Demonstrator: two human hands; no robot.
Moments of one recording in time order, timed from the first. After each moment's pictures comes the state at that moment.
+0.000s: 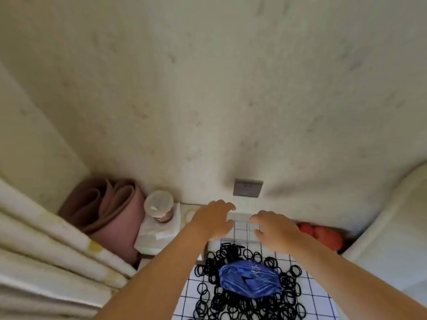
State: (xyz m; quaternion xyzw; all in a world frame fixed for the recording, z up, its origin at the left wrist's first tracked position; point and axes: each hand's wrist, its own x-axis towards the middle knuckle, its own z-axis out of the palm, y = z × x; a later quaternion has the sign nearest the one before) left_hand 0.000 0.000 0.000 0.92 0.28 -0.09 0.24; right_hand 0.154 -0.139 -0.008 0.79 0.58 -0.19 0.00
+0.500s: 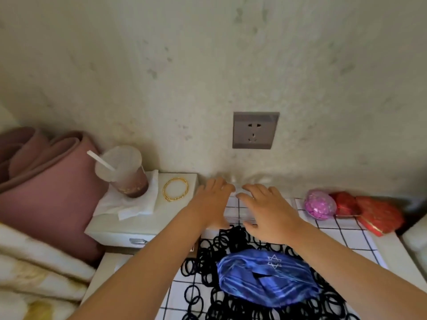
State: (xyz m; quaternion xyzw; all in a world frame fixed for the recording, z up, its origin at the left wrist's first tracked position) left_hand 0.034 0.031 -0.207 0.97 0.22 -0.08 0.06; right_hand 0.178 -0.103 -0.231 0.73 0.68 0.03 -0.01
